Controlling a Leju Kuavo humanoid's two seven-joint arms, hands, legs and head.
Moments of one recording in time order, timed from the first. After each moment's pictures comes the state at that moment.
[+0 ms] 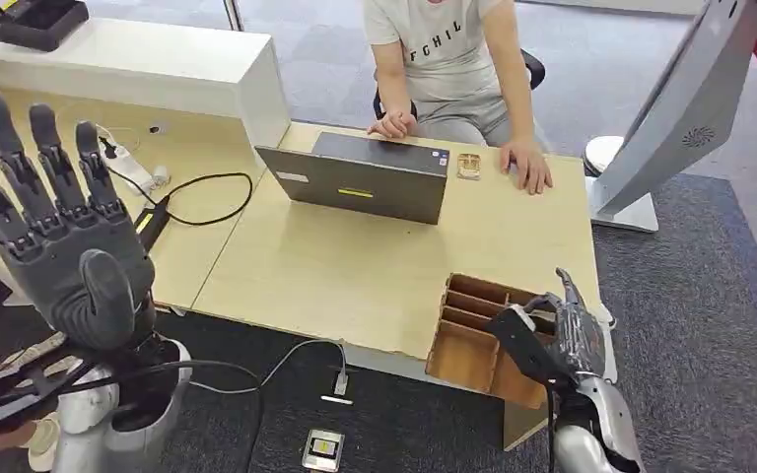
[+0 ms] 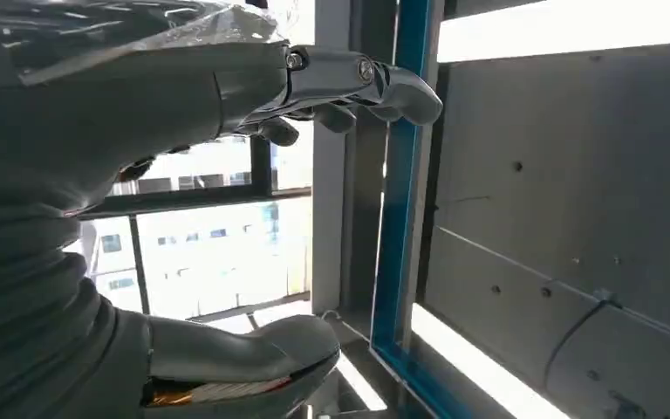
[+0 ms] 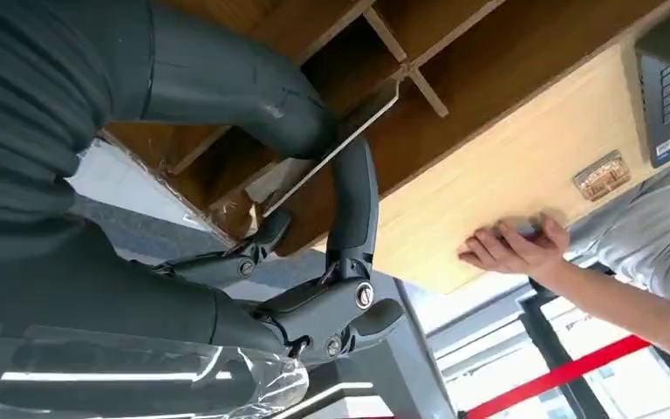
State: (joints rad) left arm -0.14 0.00 -0.36 -2.15 0.33 0.11 -0.70; right arm -0.32 -0.18 0.52 -1.19 0.79 -0.32 0.16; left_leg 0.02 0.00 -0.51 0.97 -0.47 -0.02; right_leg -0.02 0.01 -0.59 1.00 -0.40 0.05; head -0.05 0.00
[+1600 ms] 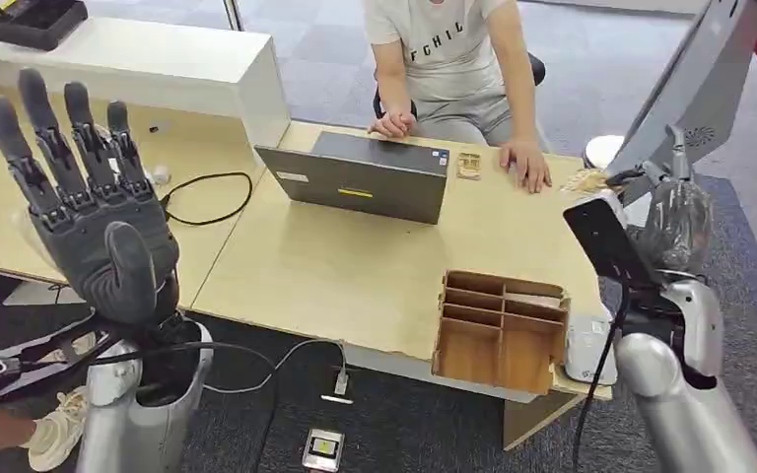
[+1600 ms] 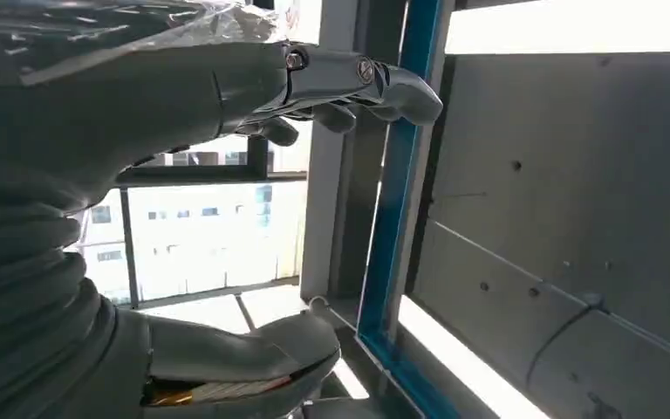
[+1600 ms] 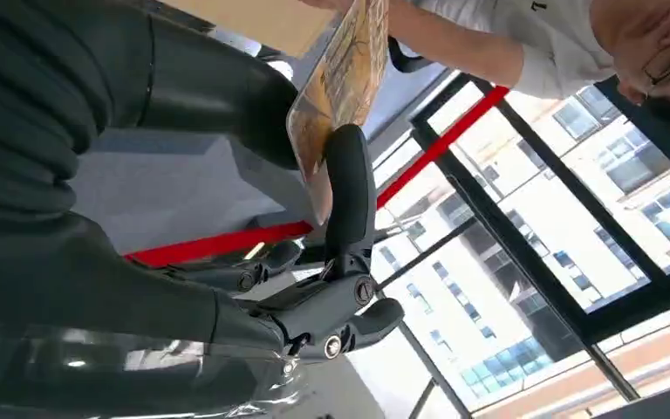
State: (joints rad) left arm -0.22 -0.07 -0.36 -2.05 0.36 0.03 -0.70; right arm -0.65 -0.22 0.45 -1.30 0.81 -0.37 0.15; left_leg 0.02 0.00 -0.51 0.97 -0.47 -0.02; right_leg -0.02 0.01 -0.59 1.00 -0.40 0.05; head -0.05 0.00
